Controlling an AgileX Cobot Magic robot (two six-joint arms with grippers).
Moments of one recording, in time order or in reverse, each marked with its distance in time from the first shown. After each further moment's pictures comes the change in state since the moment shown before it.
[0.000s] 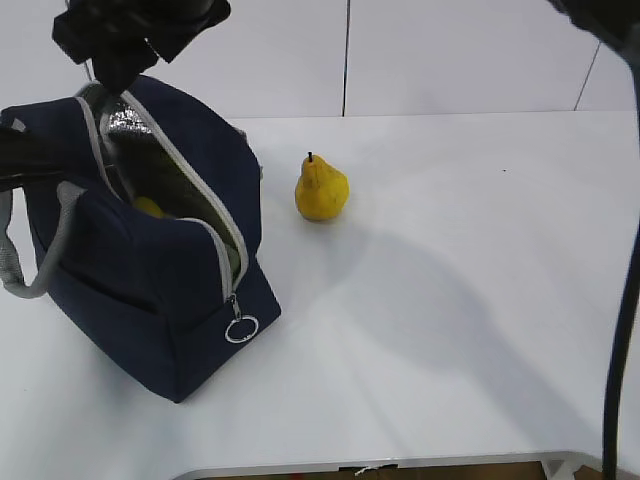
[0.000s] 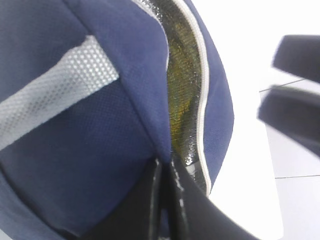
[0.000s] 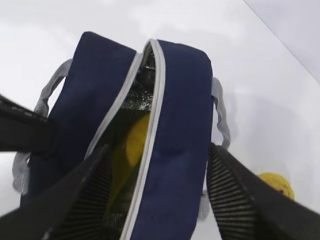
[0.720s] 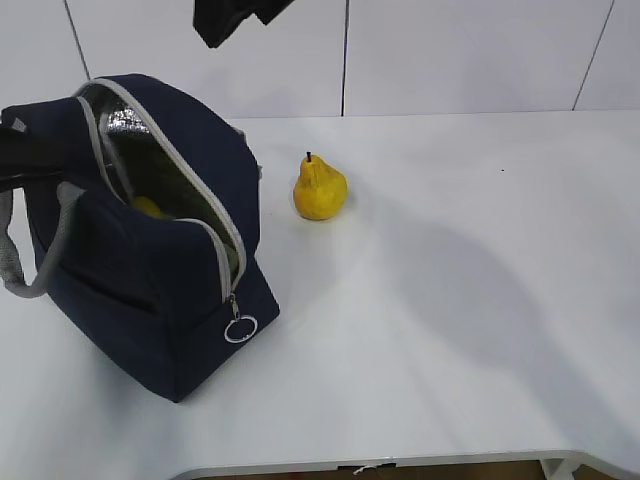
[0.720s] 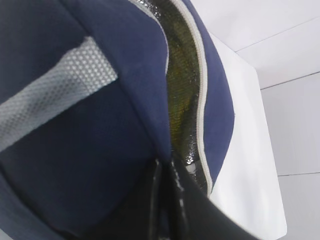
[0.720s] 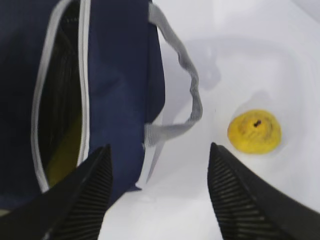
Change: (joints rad) left arm 0.000 0.000 0.000 0.002 0.002 0.017; right arm -0.133 -0.214 0.237 0.085 0.004 -0.005
